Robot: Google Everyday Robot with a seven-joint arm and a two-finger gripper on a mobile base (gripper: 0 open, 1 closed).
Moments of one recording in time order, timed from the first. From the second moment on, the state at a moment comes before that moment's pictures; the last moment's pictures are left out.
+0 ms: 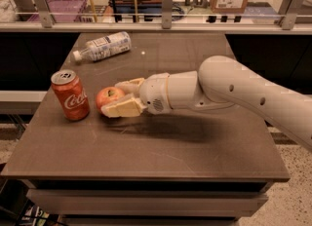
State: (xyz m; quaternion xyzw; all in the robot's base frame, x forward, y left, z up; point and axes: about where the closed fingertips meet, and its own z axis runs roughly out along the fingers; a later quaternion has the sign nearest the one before) arm 0.515 0.098 0.850 -0.49 0.65 0.38 0.44
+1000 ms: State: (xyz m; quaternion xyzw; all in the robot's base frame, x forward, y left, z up) arm 0.512 0.104 0.851 -0.49 0.65 0.38 0.44
